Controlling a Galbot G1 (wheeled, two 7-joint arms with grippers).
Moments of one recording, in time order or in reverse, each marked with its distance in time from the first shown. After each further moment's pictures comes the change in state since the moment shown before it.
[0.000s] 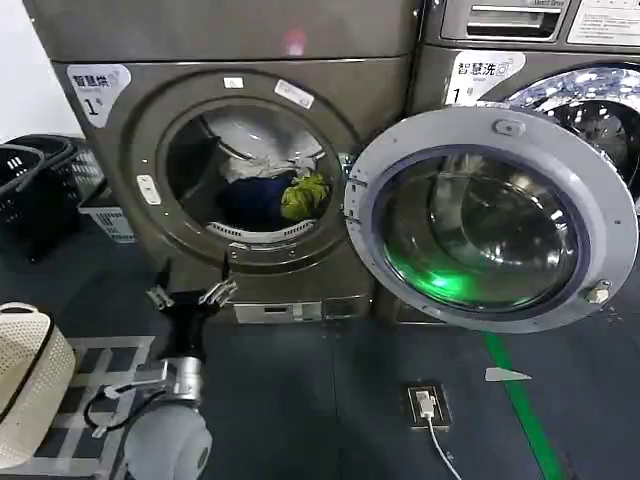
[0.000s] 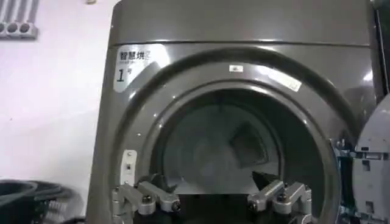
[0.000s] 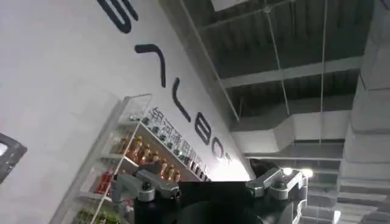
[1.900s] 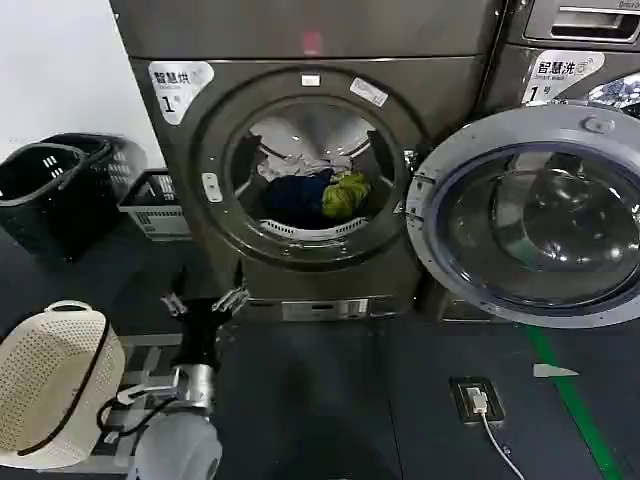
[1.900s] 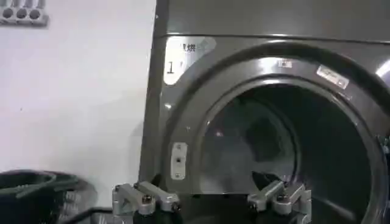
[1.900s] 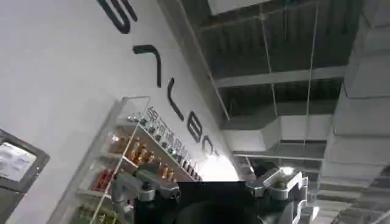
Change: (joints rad) left arm 0.046 0.017 0.047 -0.027 -0.021 -0.008 -0.032; right arm -0.009 0.020 -0.010 -0.004 -0.095 -0.009 0.027
